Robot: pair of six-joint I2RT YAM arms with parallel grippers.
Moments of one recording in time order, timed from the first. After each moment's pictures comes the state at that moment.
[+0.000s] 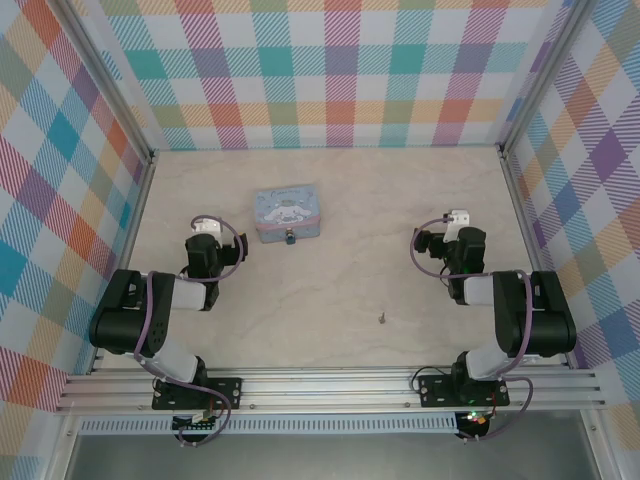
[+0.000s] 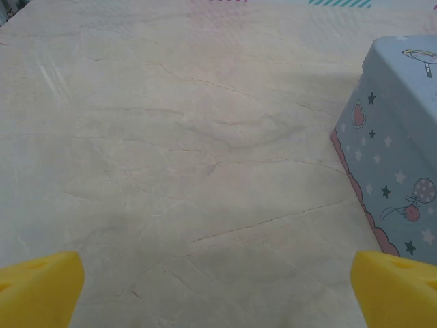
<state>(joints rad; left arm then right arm) -0.09 1.58 0.40 0.75 -0.15 -0.09 0.01 1.54 0.41 0.74 -0.10 0.05</state>
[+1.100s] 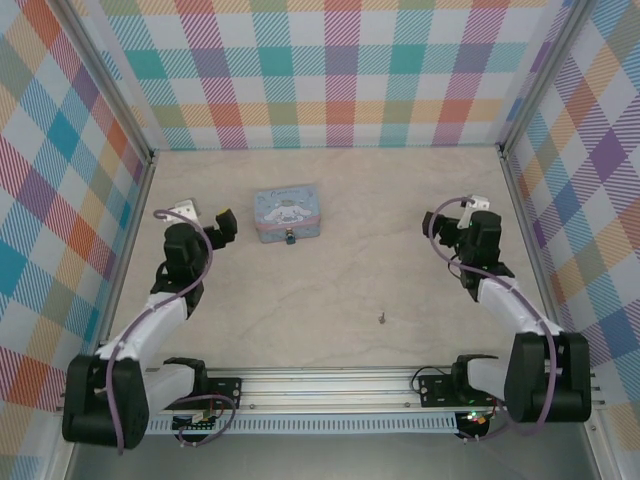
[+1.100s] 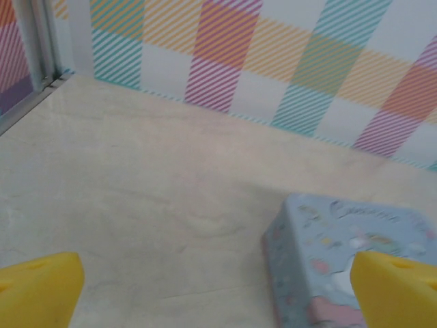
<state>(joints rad) -0.09 1.06 0.51 0.28 -0.12 -0.32 0.01 1.16 0.58 0.14 -0.07 0.25</state>
